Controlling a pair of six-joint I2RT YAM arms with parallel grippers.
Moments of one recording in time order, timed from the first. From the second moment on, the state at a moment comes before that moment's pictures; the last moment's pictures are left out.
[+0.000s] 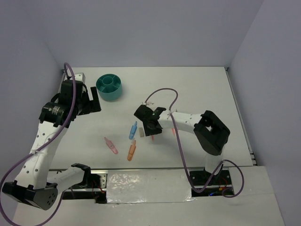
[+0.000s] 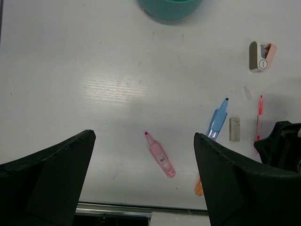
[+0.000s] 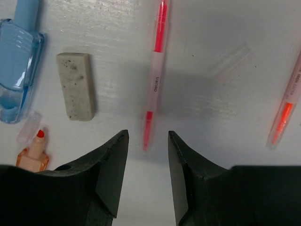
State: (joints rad) left arm -0.23 1.06 1.33 -1.01 -0.23 -0.34; right arm 0.92 1.82 1.25 -0.67 0.28 0.68
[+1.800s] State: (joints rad) left arm -0.71 2.15 1.83 -0.98 -0.33 -1.03; right arm 0.62 1.02 0.99 -0.84 0.24 0.60
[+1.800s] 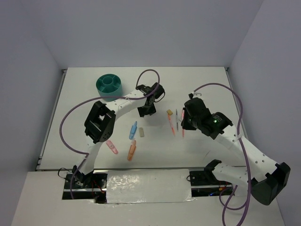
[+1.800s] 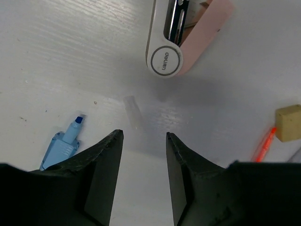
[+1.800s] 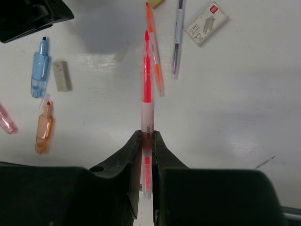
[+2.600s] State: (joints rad) left arm -0.69 2.23 1.79 -0.96 -0.33 -1.10; right arm 0.61 1.00 1.00 -0.86 0.19 0.52
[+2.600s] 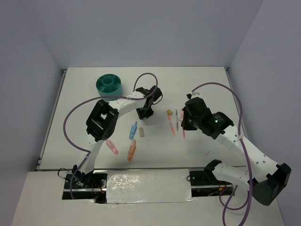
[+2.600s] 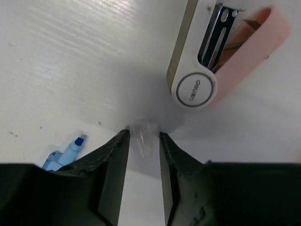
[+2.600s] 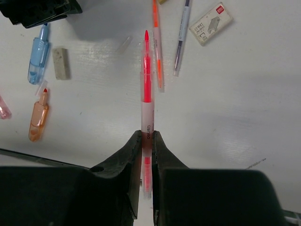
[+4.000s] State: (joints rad) left arm -0.52 1.21 1.33 -0.11 0.17 -0.81; right arm 0.64 0.85 1.01 -0.44 -0.36 0.67
